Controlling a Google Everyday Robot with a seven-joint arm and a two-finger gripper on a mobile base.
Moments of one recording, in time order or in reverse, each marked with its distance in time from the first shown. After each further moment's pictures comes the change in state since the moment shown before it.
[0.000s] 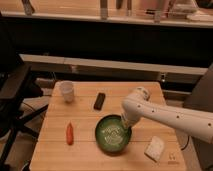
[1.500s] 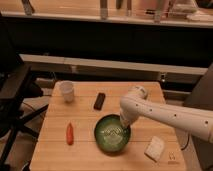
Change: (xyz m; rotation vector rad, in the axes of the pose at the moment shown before) arm 0.003 0.010 -0.003 -0.011 0.006 -0.055
